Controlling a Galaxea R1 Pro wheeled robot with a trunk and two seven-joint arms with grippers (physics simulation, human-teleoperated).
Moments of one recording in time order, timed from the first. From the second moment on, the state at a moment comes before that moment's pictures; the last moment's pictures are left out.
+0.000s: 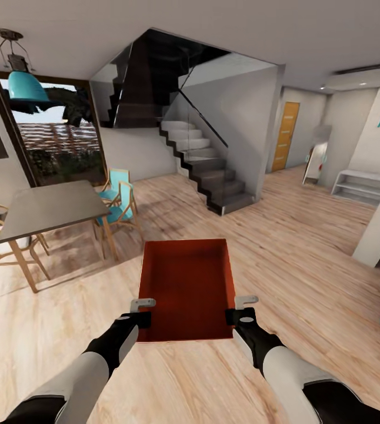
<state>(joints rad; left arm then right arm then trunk) -0.76 -0.11 0.04 -0.36 0.00 0.21 0.13 -0.81 0.14 0.07 -0.22 0.05 0.05 -0.26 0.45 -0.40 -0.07</state>
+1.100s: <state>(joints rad) -0.76 -0.11 0.04 -0.36 0.00 0.22 0.13 -0.81 0.14 0.07 -0.22 0.05 0.05 -0.26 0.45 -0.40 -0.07</state>
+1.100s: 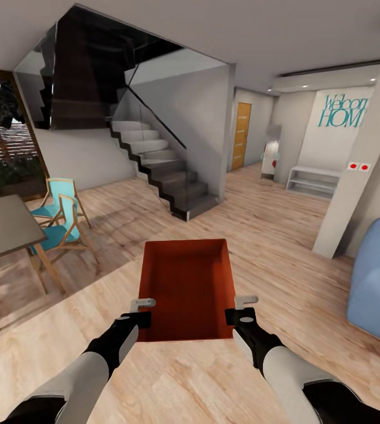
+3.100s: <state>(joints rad) -0.76 -0.11 0.04 -0.36 0.00 0.22 0.13 -0.81 0.14 0.07 -0.22 0.05 0.05 -0.26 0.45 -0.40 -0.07</state>
